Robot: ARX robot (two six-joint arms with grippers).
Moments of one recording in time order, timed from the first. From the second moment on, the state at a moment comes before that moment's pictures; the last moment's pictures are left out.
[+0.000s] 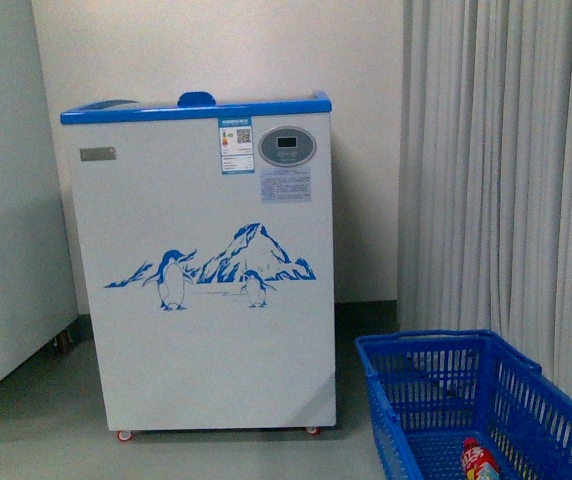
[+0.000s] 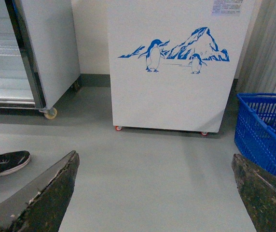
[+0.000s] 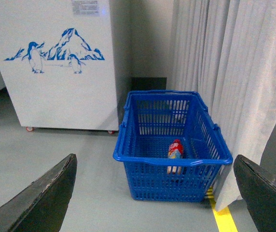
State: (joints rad) left arm 0.00 0.00 0.01 0.00 0.00 0.00; right arm 0.00 0.00 0.02 0.00 0.00 0.00
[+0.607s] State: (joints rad) left arm 0.00 0.00 0.01 0.00 0.00 0.00; right arm 0.00 0.00 0.02 0.00 0.00 0.00
